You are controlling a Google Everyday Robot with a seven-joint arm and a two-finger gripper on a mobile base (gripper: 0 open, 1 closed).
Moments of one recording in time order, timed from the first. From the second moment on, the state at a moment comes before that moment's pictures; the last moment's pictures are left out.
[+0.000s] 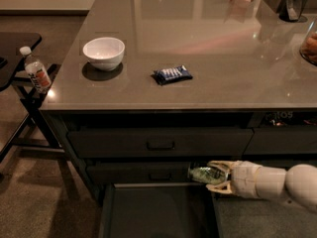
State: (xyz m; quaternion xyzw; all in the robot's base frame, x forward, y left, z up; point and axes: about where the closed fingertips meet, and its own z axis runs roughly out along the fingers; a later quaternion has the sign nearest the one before) arm 0.457 -0.184 0.608 -0.66 0.59 0.03 0.45
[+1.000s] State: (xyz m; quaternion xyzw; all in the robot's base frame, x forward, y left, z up) arm 0.445 -0.207 0.731 -0.69 0.54 0.00 0.49
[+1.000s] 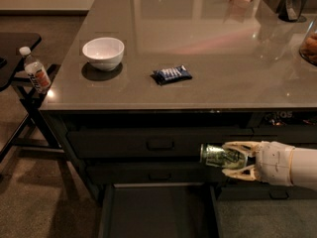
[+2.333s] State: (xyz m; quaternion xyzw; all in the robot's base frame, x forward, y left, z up) arm 0.434 -0.151 0.822 -0.73 0.54 0.00 0.41
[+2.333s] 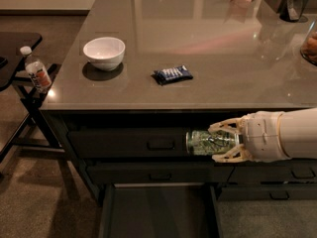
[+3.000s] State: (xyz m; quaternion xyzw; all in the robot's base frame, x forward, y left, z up) arm 0.441 -0.151 0.828 -0.73 0.54 -0.01 0.41
